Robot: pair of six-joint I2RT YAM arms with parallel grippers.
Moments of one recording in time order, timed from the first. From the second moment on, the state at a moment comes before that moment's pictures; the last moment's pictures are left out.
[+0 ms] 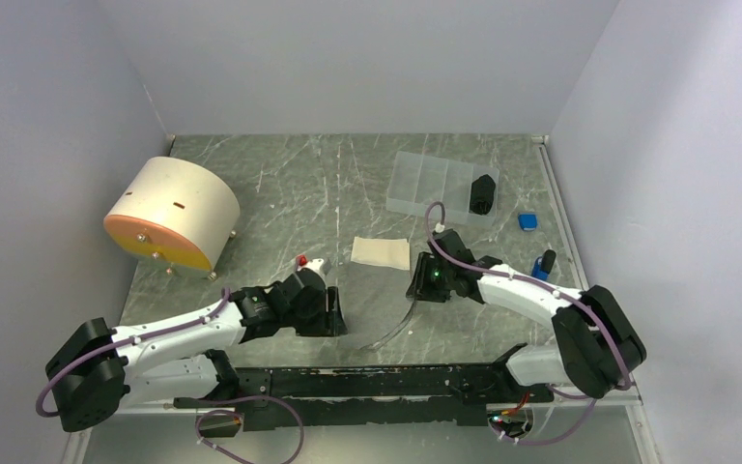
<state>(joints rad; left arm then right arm) -0.97 1.07 0.54 -0.37 0.02 -0.90 0.57 1.31 0.59 -0.27 -0.11 0.74</state>
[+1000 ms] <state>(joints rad) -0.97 1.14 0.65 -0.39 -0.02 -0.86 0.52 1.31 0.55 -0.20 -0.19 0.75</state>
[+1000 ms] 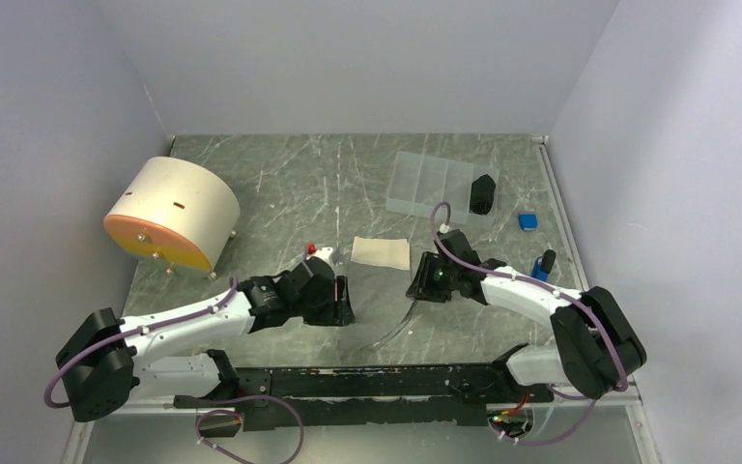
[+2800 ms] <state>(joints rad) -0.65 1.34 0.82 -0.39 0.14 -0.65 0.76 1.39 0.72 -0.36 0.09 0.82</state>
